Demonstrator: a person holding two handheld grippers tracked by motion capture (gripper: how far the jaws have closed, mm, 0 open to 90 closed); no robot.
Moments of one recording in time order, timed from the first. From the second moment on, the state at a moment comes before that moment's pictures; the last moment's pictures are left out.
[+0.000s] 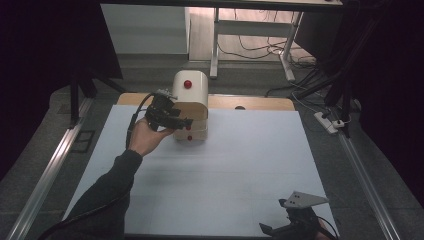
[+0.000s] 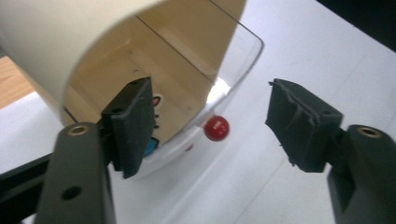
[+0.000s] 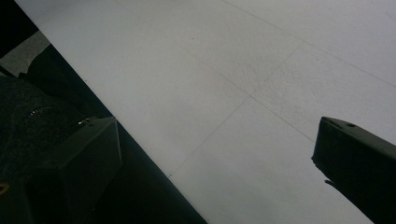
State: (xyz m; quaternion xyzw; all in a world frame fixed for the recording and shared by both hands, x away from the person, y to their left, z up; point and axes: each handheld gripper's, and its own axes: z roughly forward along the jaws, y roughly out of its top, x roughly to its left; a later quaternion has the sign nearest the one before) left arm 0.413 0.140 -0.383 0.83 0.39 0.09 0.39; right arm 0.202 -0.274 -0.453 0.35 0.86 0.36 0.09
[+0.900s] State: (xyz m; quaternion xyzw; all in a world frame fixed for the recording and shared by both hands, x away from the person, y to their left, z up) left arm 0.380 0.144 -0.391 0.82 0.39 0.06 0.41; right arm 0.203 -0.273 -0.453 0.35 0.86 0.36 0.09
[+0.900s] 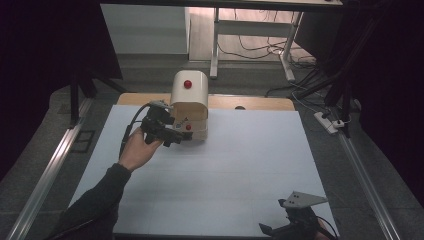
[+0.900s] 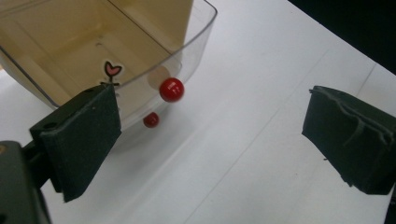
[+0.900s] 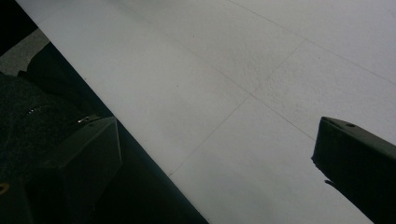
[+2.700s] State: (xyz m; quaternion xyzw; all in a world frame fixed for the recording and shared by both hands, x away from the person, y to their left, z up) left arm 0.318 0.157 -0.435 0.82 0.35 0.06 0.44; right arm 0.202 -0.273 -0.453 0.35 0.86 0.36 0.09
